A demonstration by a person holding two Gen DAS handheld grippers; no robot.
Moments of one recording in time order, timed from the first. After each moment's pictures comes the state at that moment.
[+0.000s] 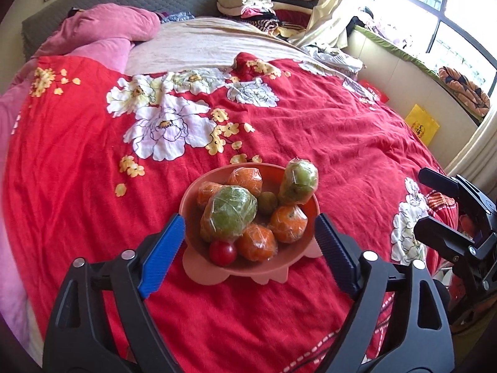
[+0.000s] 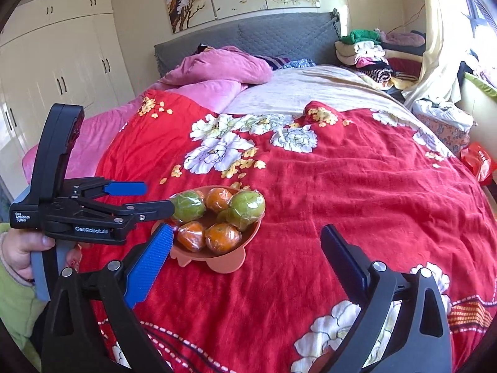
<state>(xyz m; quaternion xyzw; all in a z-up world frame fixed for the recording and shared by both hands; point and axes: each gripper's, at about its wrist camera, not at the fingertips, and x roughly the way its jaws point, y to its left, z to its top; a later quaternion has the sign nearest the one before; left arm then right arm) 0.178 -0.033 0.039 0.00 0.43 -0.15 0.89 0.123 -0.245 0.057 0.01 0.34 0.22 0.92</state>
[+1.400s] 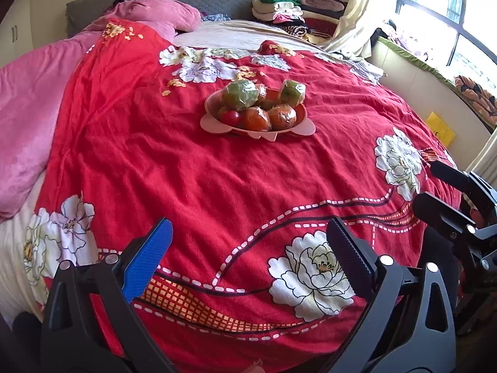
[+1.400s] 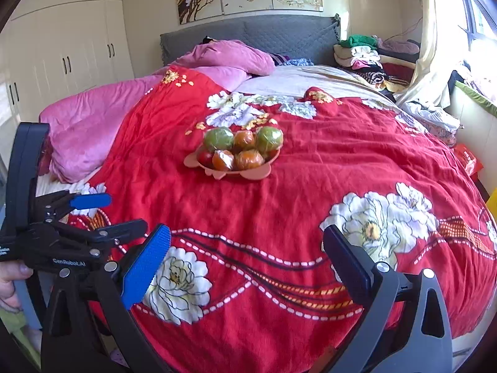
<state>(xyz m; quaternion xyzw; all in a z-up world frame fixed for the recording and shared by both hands) 0.012 -0.031 -0.001 -0.03 0.42 -0.07 0.91 -0.011 -0.240 0.026 -0.03 0.34 0.20 0.92</state>
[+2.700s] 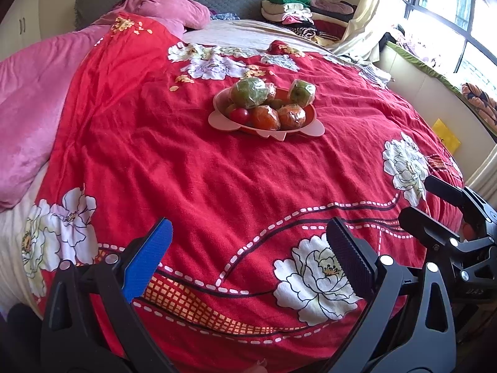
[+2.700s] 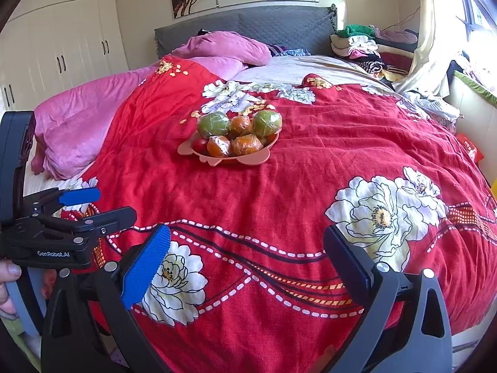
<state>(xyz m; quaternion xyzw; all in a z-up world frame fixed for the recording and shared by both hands) 0.014 -0.028 -0.005 -0.04 0.42 -0.06 0.91 -0.002 -0.235 0.008 -0.02 0.36 0.20 0.91</state>
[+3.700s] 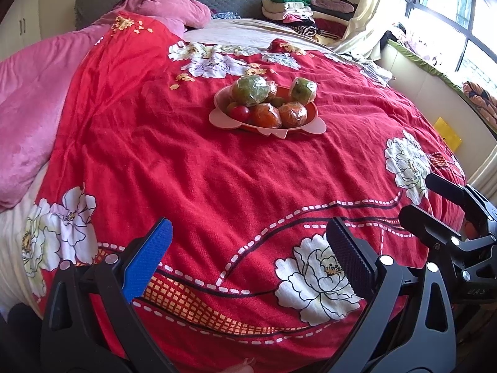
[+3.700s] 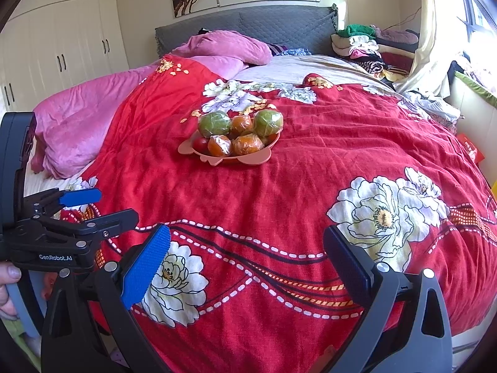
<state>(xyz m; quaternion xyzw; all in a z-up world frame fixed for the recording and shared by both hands) 0.015 -0.028 -0.007 -0.03 0.42 -0.05 0.90 0.000 -0.234 0.006 -0.02 0.36 0.20 0.91</state>
